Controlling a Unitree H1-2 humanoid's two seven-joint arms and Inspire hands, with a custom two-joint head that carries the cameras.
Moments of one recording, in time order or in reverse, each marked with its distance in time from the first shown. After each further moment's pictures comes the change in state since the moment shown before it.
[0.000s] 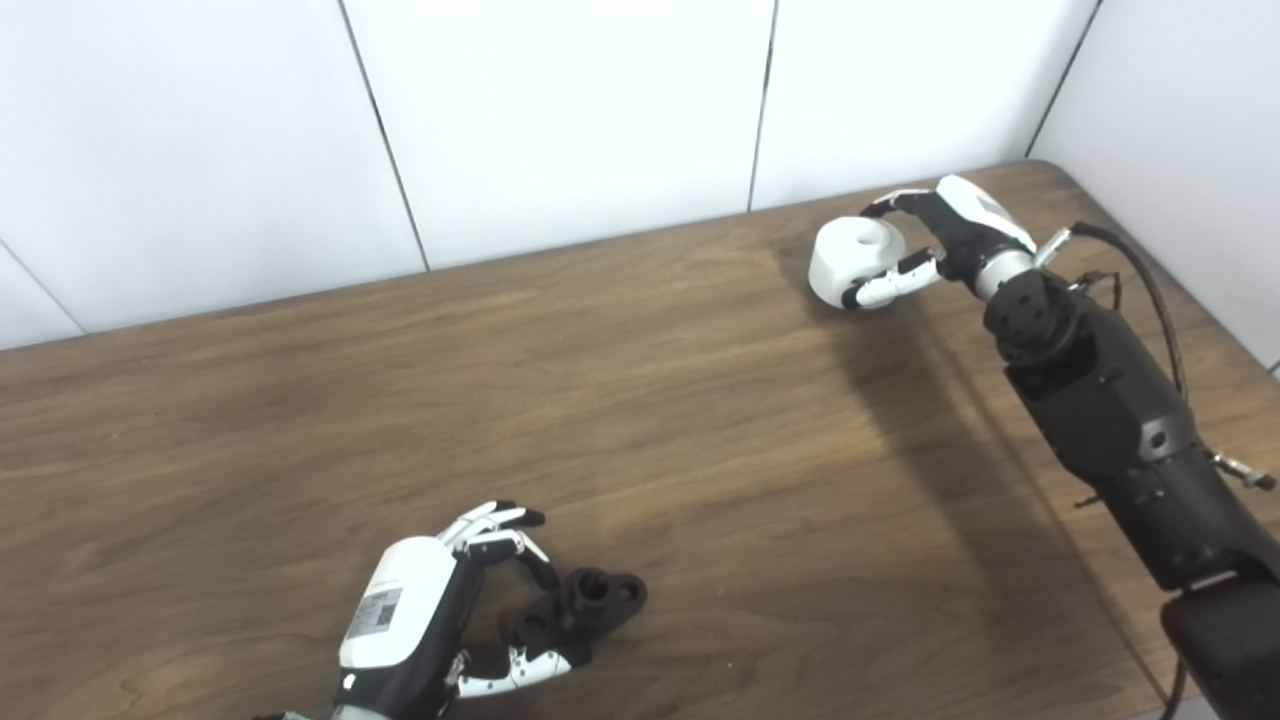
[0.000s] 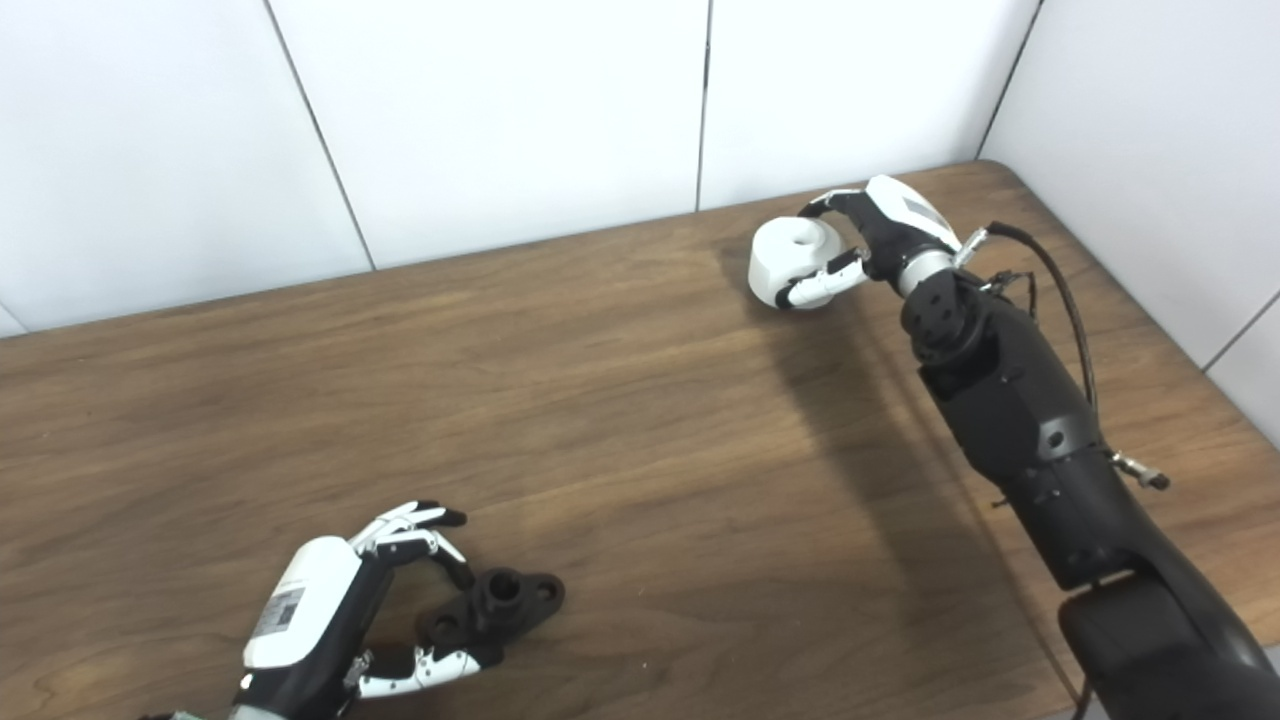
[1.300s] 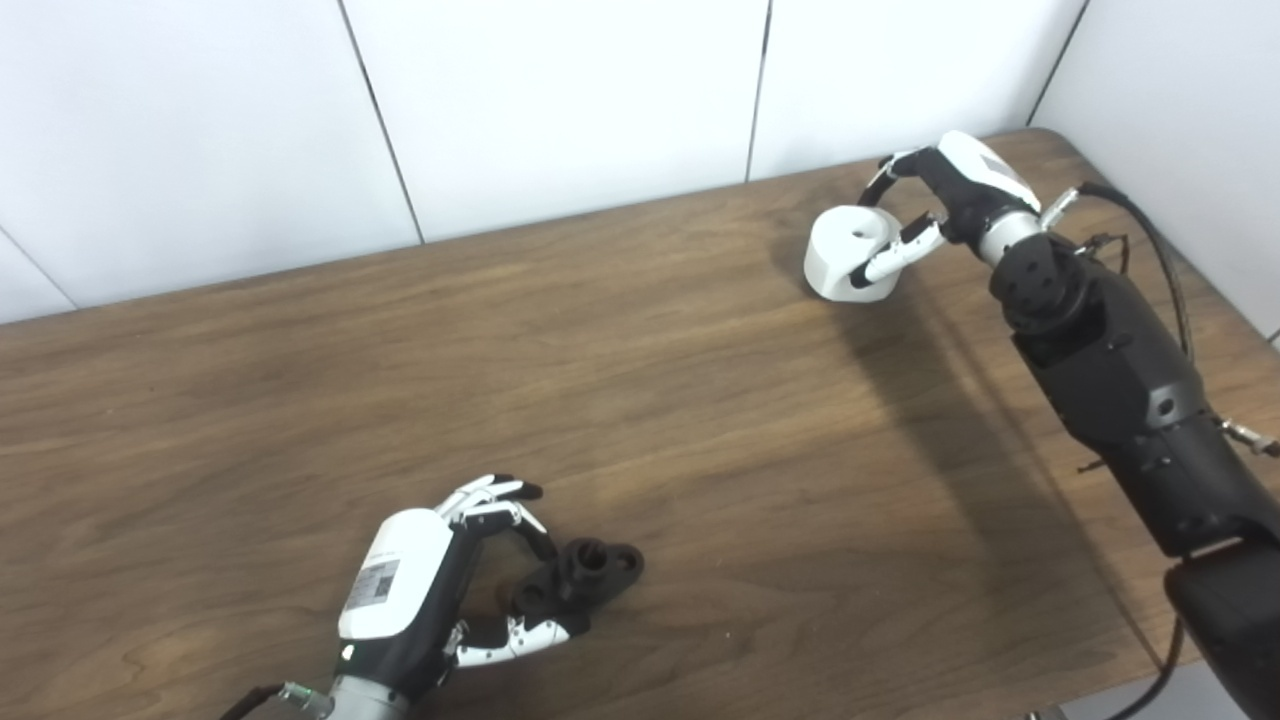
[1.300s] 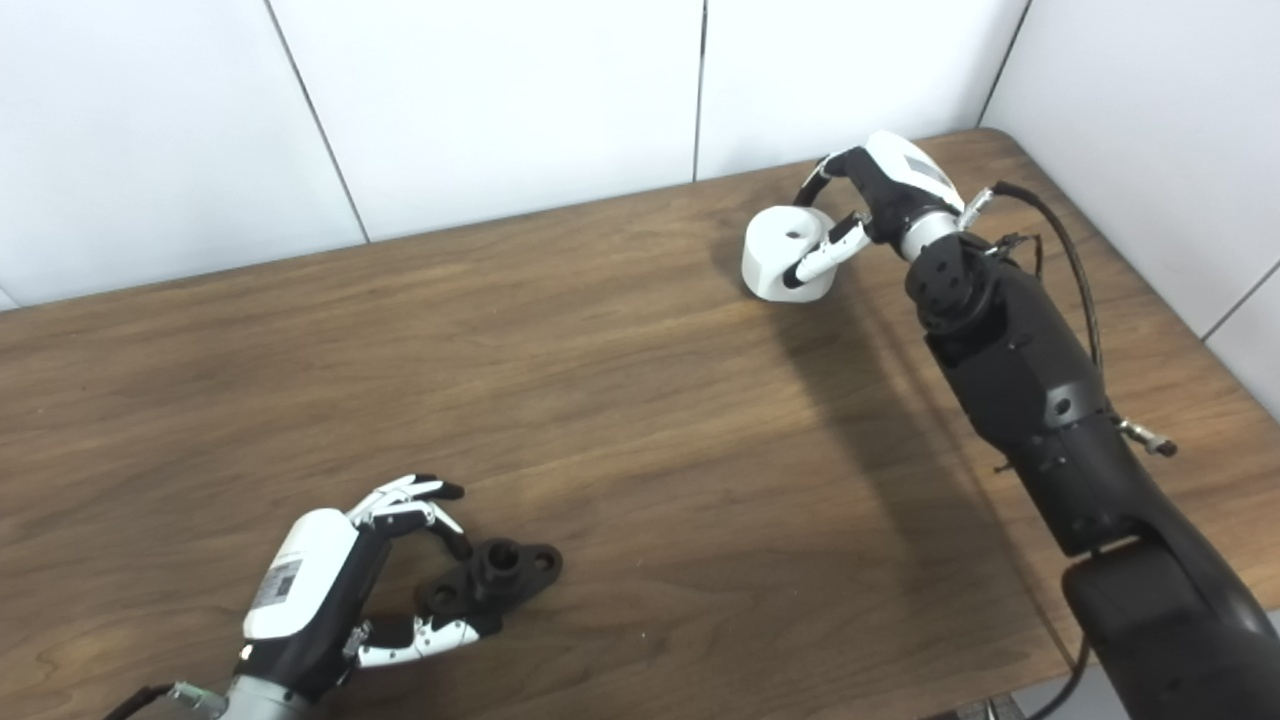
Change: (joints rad) left arm 0.002 -0.002 0.004 -0.003 -0.004 0.001 0.000; right arm -0.002 -0.008 0.003 -0.002 -0.001 -0.054 -0.011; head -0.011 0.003
